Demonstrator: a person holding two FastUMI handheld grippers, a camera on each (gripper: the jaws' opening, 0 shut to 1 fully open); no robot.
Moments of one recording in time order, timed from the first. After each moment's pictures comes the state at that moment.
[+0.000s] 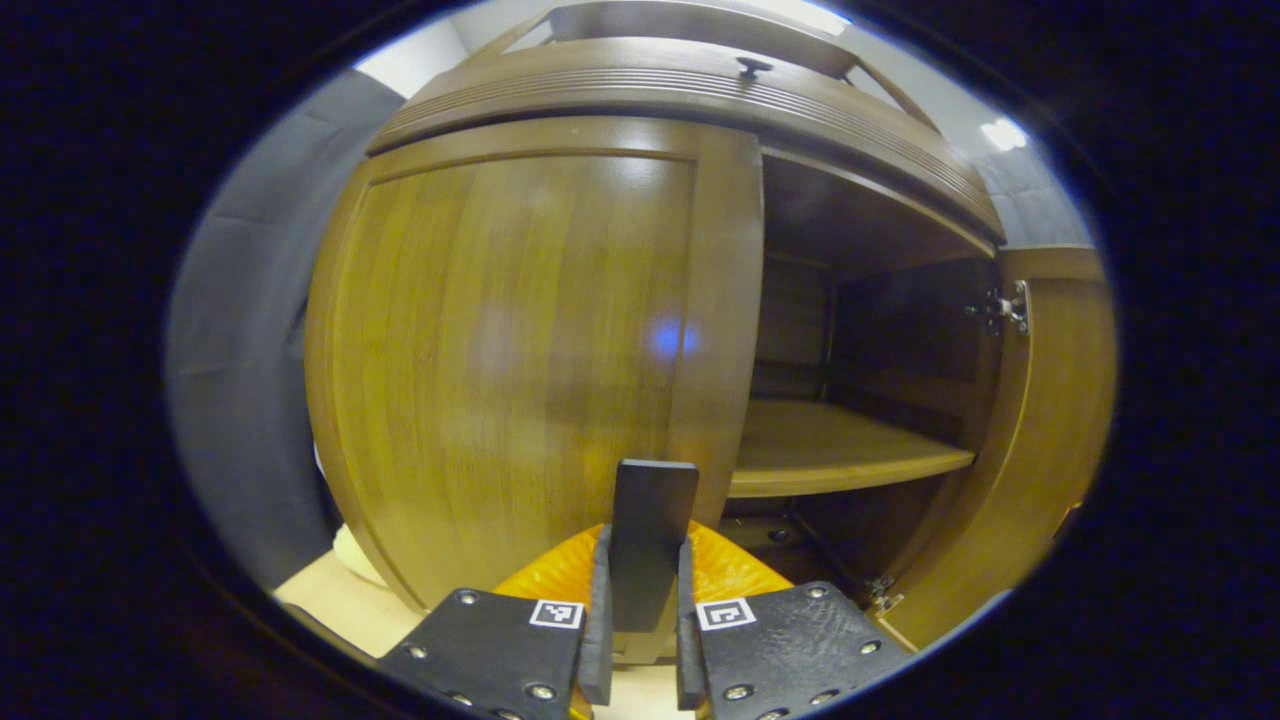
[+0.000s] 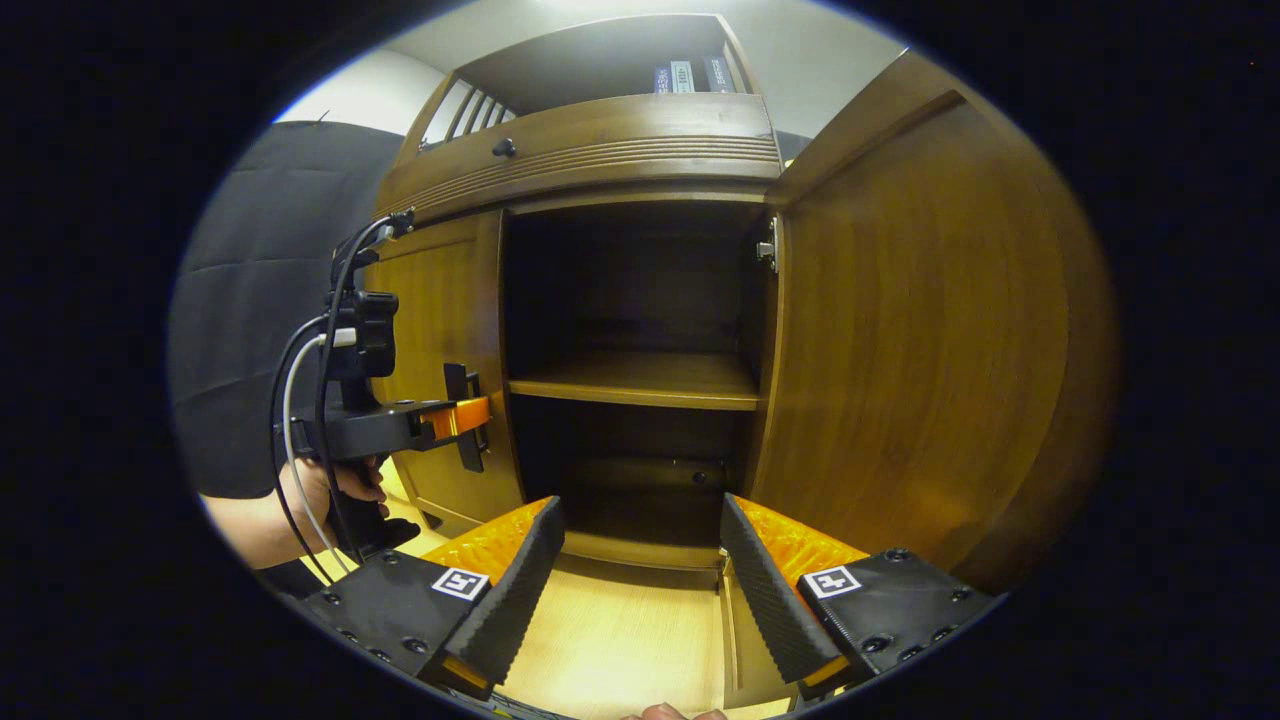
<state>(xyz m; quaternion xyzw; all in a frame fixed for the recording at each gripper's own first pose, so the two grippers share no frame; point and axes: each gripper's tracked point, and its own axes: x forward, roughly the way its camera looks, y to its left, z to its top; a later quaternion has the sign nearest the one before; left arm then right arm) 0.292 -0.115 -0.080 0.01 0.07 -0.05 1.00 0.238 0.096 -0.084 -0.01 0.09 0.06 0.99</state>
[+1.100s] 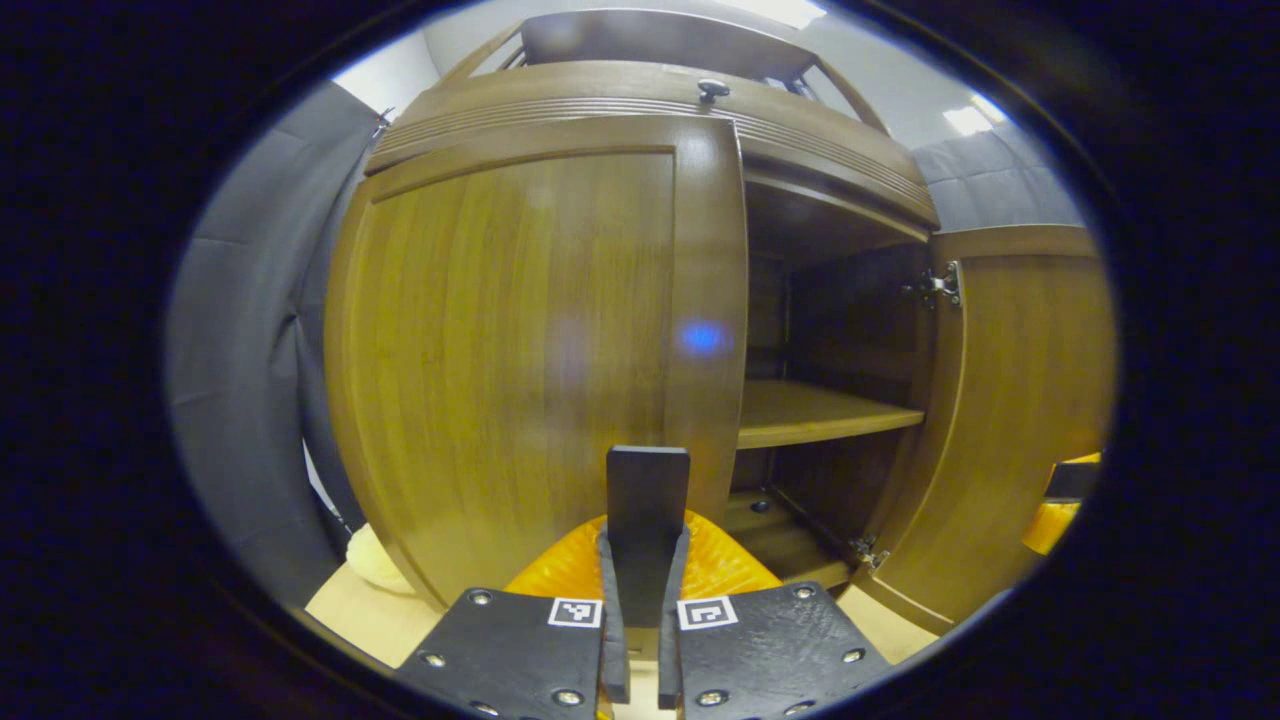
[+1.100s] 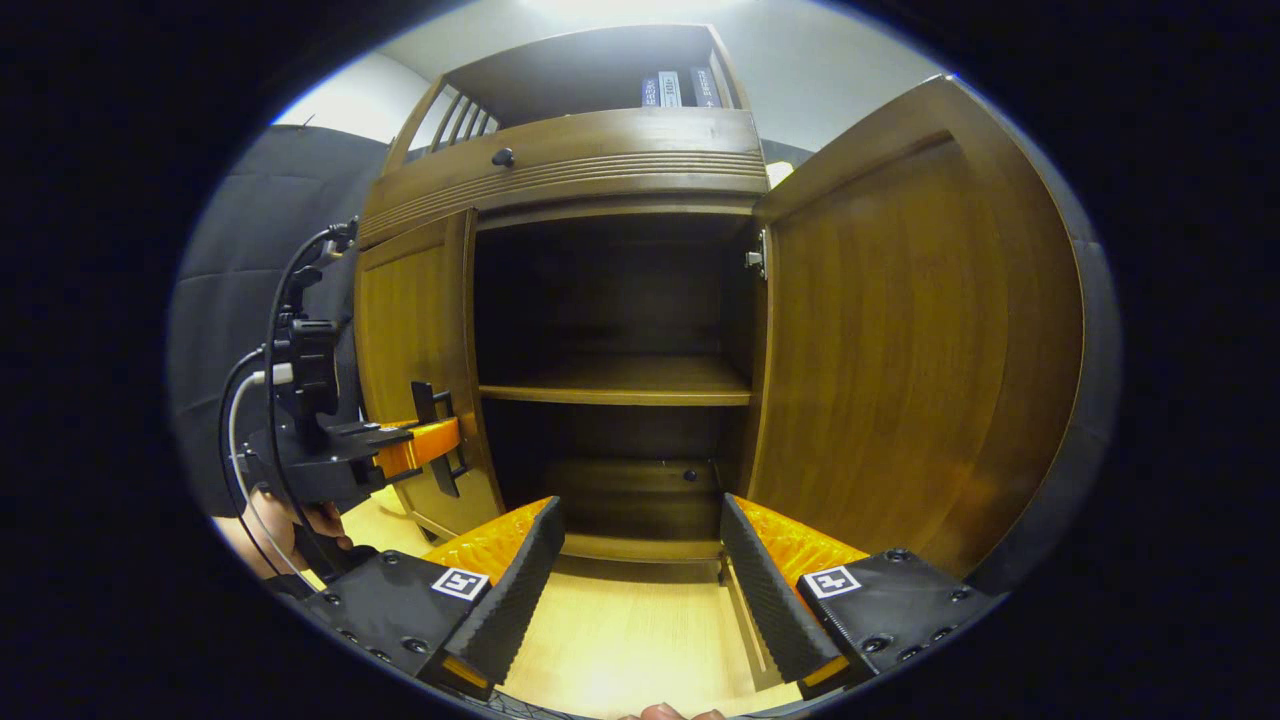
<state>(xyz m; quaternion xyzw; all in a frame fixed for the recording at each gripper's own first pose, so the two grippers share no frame) 0.236 -0.100 -0.081 0.03 0.07 -0.12 0.99 0.214 0.122 -0.084 0.01 0.08 0.01 1.00</state>
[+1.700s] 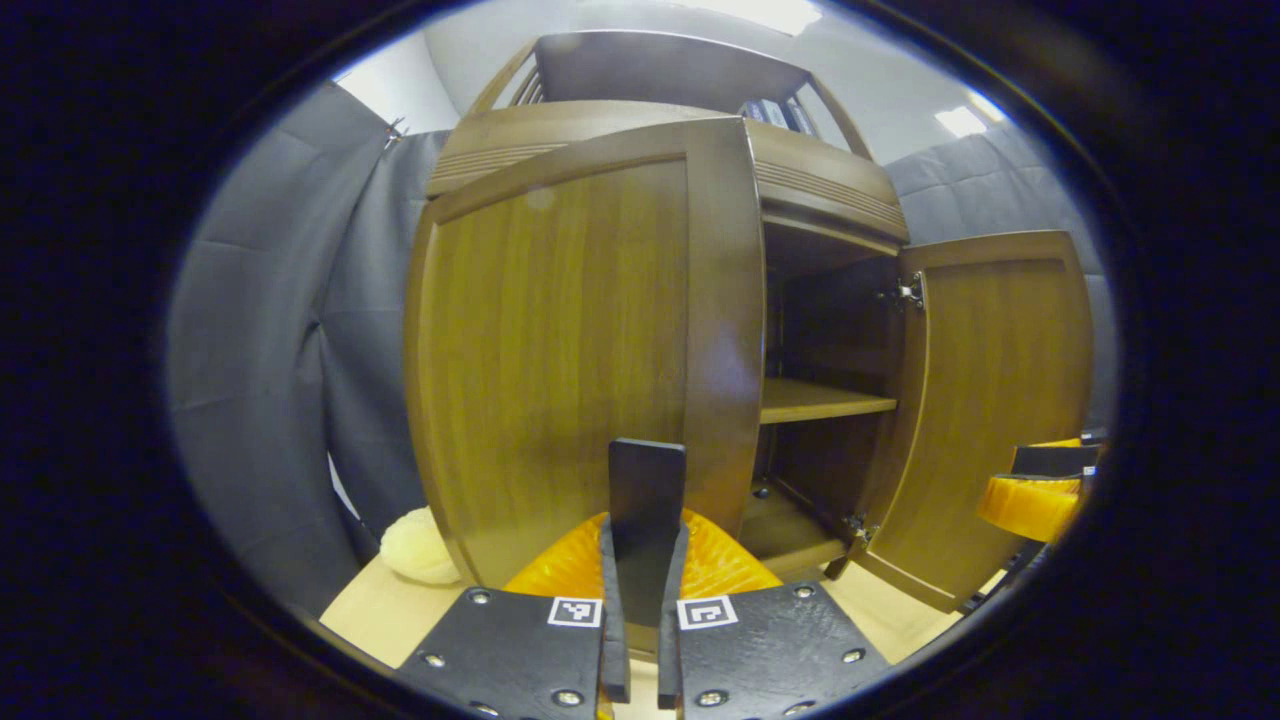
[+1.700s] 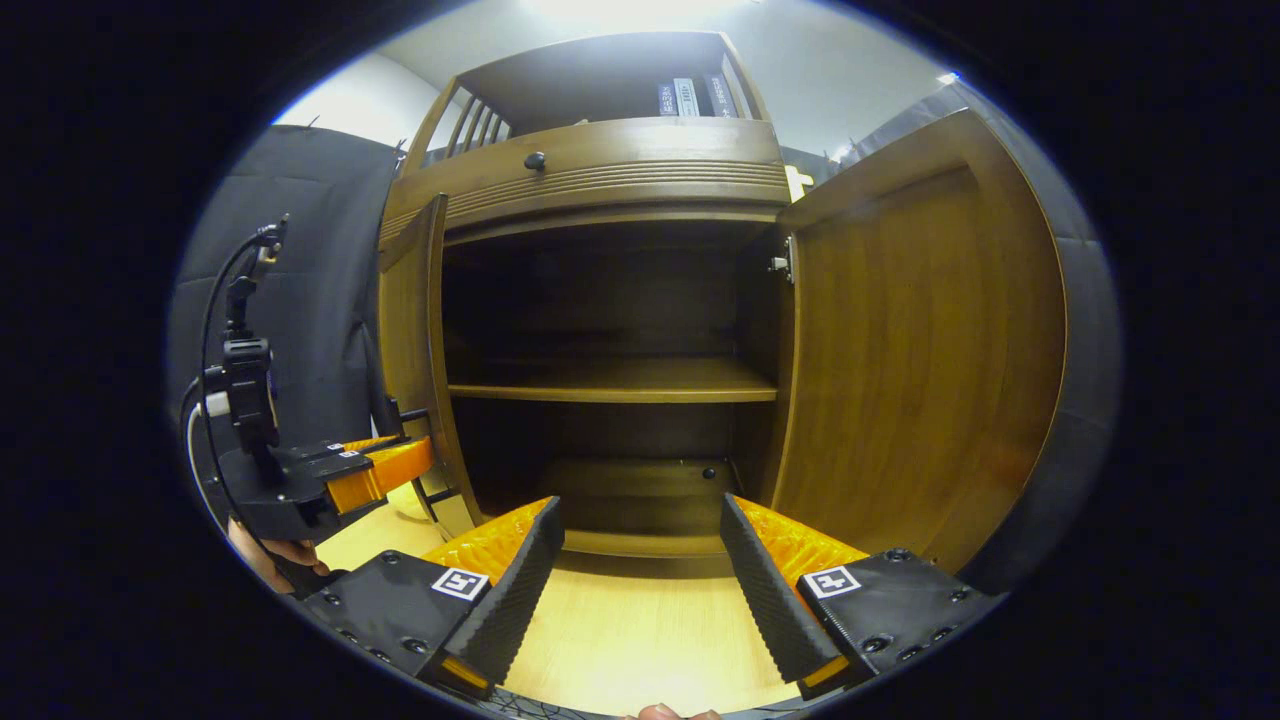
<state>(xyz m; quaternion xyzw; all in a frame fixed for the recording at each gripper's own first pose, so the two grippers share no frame) 0.171 -0.056 -0.075 0.03 0.06 -0.11 0.99 0.201 0.155 -0.084 0.01 0.08 0.02 1.00</state>
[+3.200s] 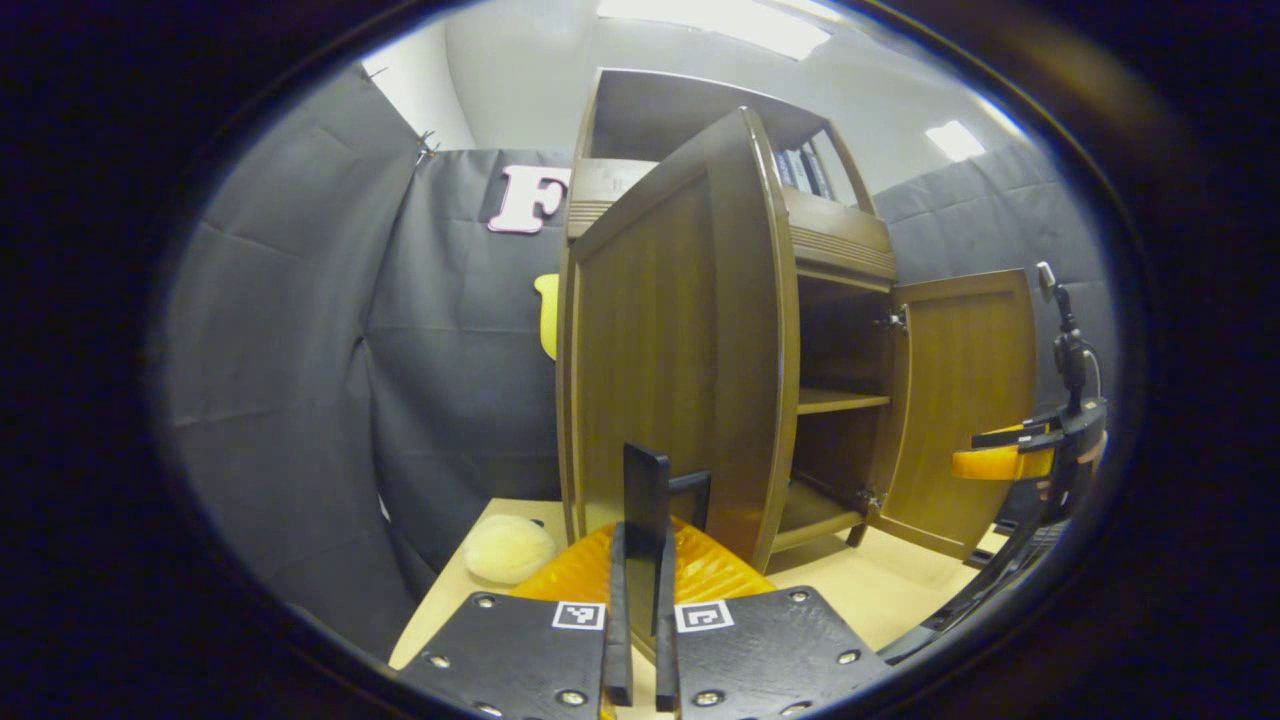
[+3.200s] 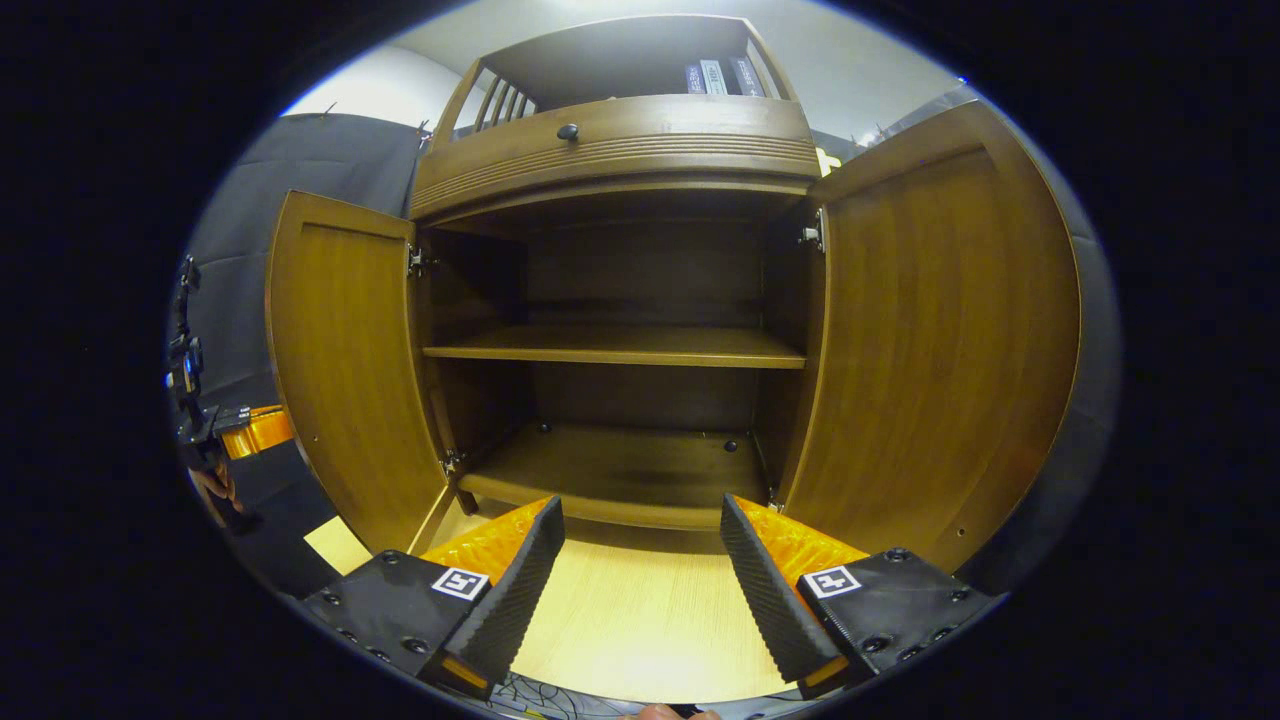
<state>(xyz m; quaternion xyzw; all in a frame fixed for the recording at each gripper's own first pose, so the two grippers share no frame) 0.081 0.091 -0.059 0.04 0.02 -0.13 0.99 0.189 0.164 -0.111 0.00 0.12 0.06 0.99</state>
